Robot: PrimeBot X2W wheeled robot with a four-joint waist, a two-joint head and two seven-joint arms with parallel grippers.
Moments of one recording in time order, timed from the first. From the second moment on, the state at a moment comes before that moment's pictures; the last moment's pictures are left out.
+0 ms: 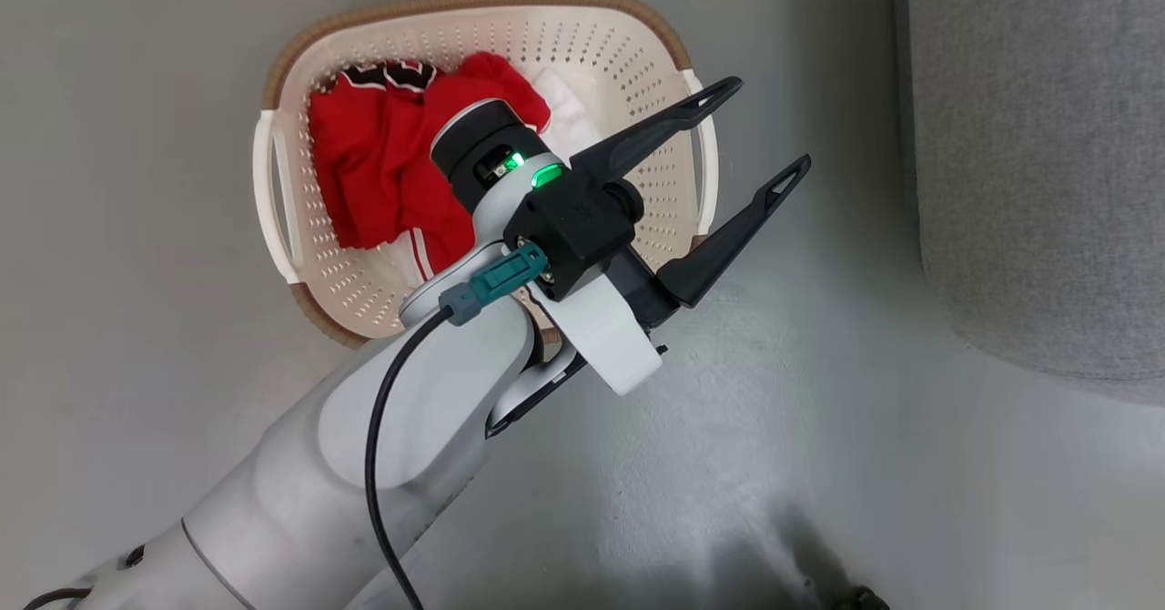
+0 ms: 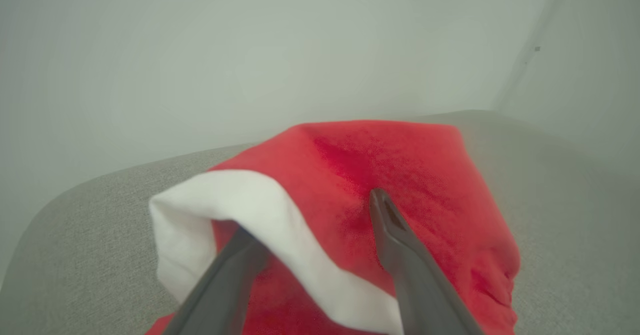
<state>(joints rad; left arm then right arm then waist) -0.87 0.15 -0.88 0.27 -0.47 -0.12 -0.26 -1.29 -0.41 -0.69 1.02 -0.21 0.13 -0.26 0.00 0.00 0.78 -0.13</state>
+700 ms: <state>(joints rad) -0.66 0.11 -0.79 0.29 -0.49 -0.12 -0.26 -0.86 -0.35 -0.30 0.78 0.18 0.13 -0.26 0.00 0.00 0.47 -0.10</state>
